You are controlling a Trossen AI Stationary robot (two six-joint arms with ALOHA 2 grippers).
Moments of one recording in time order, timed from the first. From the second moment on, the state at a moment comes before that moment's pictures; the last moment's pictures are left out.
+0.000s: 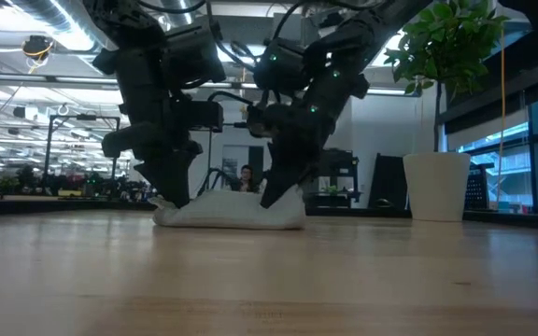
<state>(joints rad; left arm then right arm) 0.03 1.64 0.83 -0.40 -0.07 0.06 -0.12 2.02 1.33 -0.38 -0.18 0.15</state>
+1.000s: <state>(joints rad) 0.03 1.65 0.83 -0.39 -0.12 0.03 -0.13 2.06 1.33 -0.35 -0.20 0.10</state>
